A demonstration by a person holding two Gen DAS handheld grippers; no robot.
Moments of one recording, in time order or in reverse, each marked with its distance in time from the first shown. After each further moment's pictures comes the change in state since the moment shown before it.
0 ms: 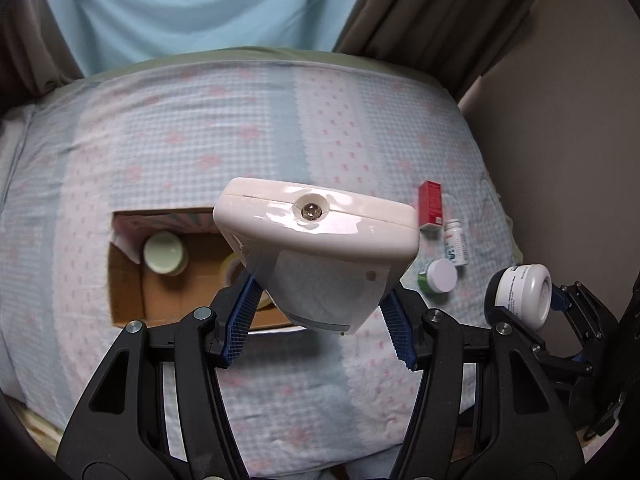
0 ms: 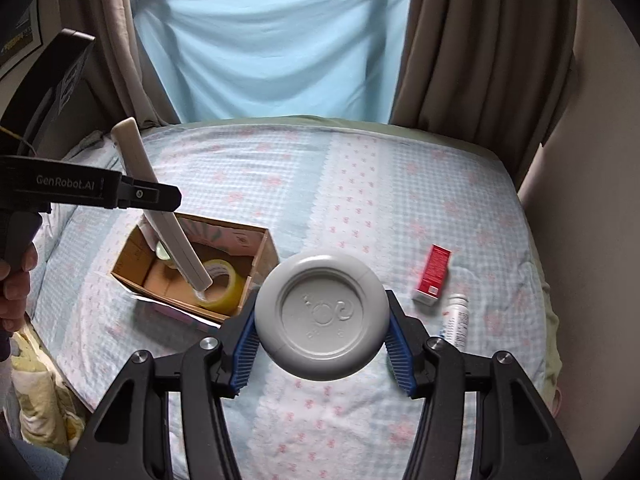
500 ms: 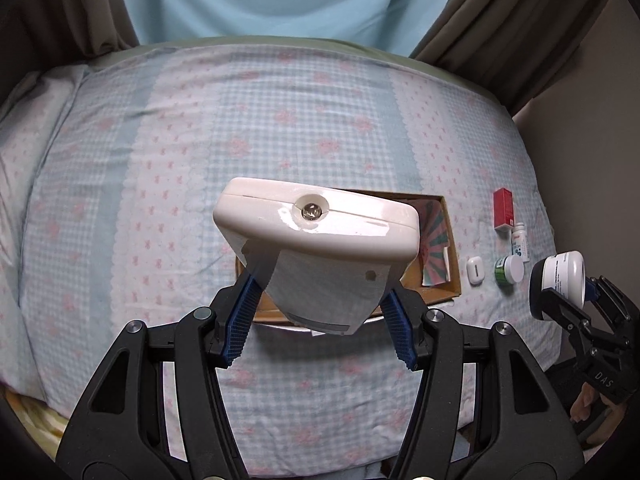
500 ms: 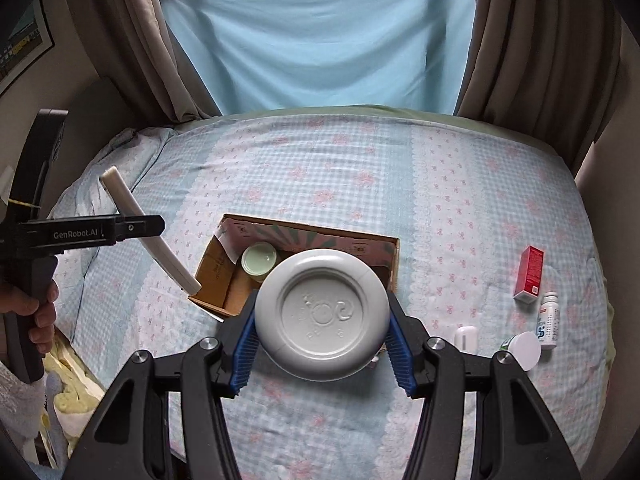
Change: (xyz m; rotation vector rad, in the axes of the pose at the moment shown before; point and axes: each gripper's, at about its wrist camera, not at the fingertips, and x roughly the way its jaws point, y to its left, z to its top) left arm -0.006 0.195 -0.025 -0.063 0.018 0.055; right arm 0.048 0.139 0.035 0.072 0.068 0.095
